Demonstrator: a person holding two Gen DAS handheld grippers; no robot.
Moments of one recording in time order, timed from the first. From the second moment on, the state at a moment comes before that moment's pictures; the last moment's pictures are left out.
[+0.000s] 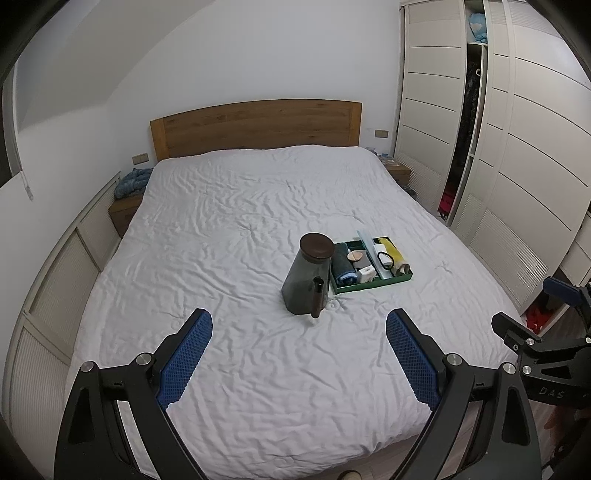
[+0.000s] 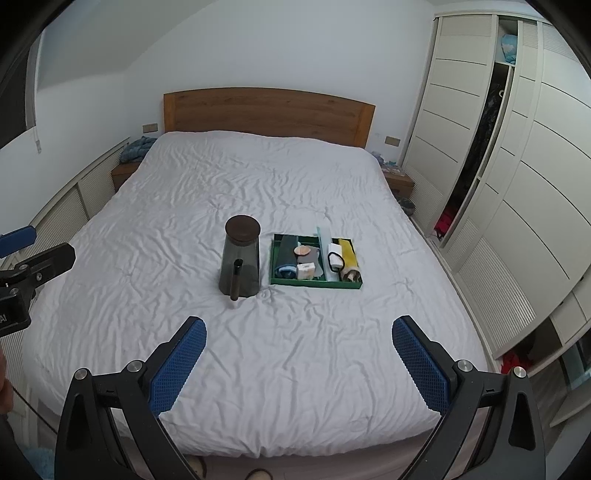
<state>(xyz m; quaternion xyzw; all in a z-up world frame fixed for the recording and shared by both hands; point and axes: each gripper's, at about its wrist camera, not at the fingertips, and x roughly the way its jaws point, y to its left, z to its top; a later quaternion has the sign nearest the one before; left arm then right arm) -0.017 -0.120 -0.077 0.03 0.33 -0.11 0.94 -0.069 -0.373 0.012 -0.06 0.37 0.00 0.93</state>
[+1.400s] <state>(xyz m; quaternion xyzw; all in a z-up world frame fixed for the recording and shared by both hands) -0.022 -0.120 -0.071 0.03 0.33 -0.12 0.94 -0.076 -0.371 0.014 -0.07 0.36 0.01 0.93</state>
